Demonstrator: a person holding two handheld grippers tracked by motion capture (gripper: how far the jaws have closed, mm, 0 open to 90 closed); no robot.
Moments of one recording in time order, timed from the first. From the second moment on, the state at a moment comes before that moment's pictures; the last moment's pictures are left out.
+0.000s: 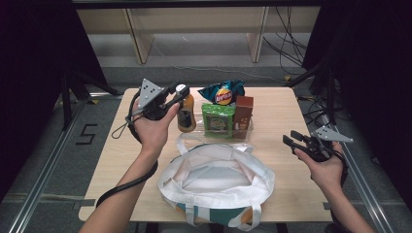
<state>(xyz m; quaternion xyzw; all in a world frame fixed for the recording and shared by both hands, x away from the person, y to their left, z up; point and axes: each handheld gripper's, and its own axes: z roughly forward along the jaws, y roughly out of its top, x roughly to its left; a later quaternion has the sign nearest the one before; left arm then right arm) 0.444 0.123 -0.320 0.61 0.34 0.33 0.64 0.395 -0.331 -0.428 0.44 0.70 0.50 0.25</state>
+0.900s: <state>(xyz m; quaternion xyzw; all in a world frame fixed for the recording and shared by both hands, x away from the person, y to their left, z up) 0.460 0.117 -0.322 0.61 0.35 0.33 0.63 0.396 -0.331 -0.429 0.44 0.71 0.50 0.24</state>
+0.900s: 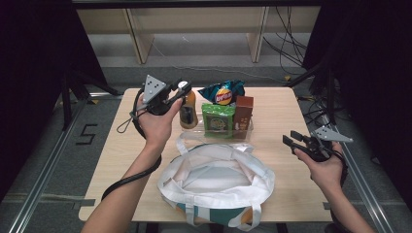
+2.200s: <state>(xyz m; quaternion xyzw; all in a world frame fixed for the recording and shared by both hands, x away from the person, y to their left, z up) 0.477 0.110 -0.338 0.61 0.36 0.33 0.62 0.396 -0.331 -0.429 0.44 0.71 0.50 0.24</state>
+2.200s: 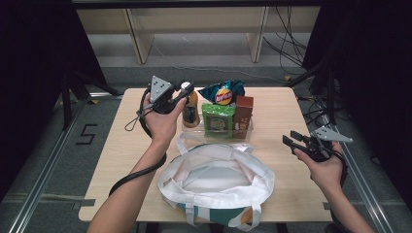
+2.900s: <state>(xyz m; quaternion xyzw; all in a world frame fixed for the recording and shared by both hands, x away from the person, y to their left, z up) 0.482 0.109 -0.344 0.61 0.36 0.33 0.62 0.397 -0.331 -0.429 0.44 0.71 0.50 0.24</state>
